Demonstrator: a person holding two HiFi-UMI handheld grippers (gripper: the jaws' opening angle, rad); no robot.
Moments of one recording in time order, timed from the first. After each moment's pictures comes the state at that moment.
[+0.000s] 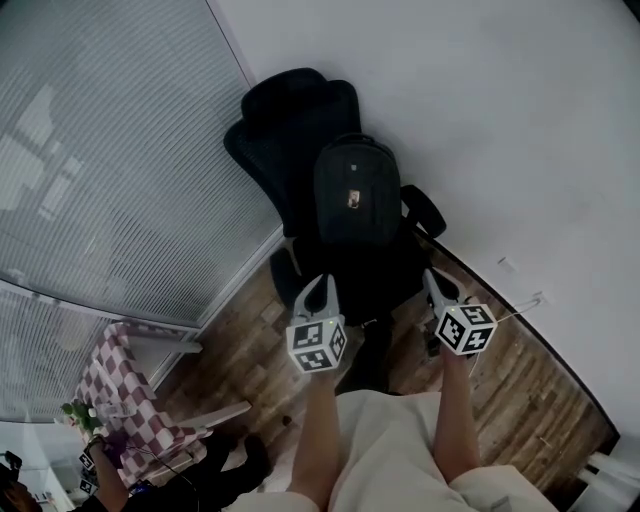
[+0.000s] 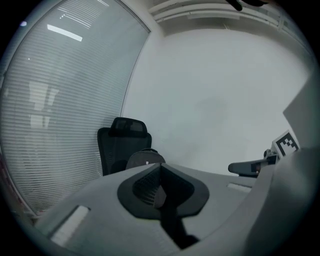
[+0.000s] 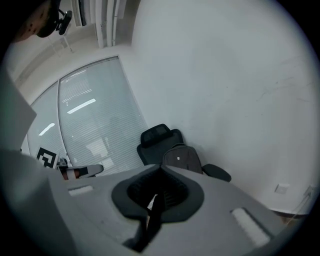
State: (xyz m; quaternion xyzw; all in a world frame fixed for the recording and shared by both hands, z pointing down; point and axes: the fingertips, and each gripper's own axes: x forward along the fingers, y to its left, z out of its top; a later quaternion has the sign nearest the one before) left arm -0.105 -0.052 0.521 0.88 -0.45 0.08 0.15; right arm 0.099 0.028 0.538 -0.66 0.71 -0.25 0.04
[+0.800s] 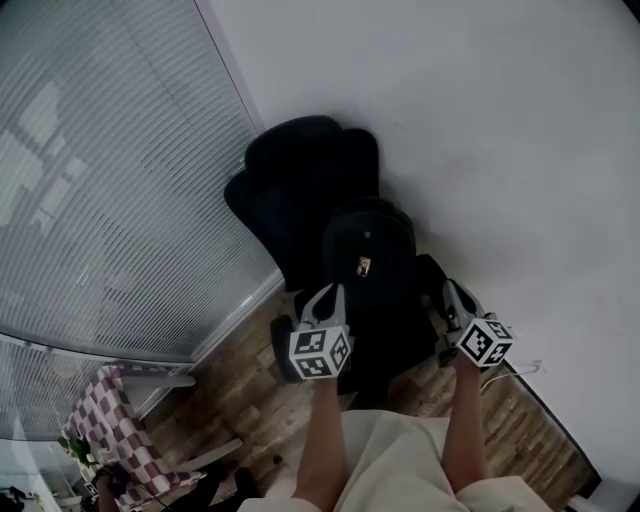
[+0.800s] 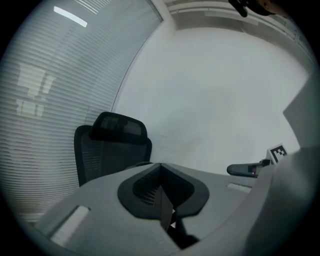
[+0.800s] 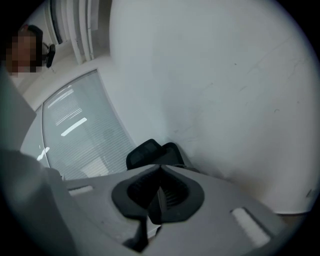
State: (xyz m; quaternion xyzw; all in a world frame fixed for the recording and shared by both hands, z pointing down) left arm -0.022 -0.265 0.515 0.88 -0.43 0.06 0.19; right arm 0.210 -0.178 0.518 -0.65 0.69 -0.28 0.13
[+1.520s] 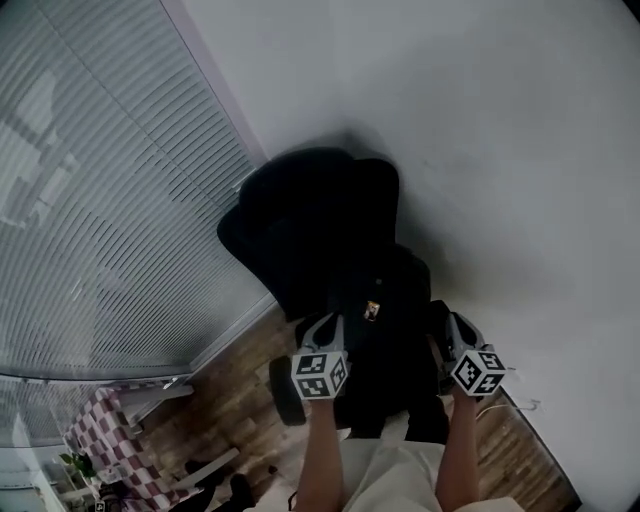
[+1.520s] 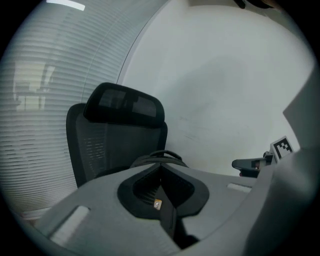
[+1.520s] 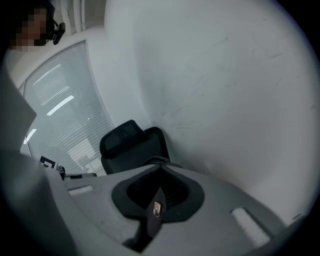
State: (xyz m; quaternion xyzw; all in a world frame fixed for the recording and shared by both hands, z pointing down) left arm 0.003 -0.398 0.604 0.85 -0.44 0.14 0.24; right arm 0.257 -0.310 0.600 -0.67 0.67 -0.32 0.02
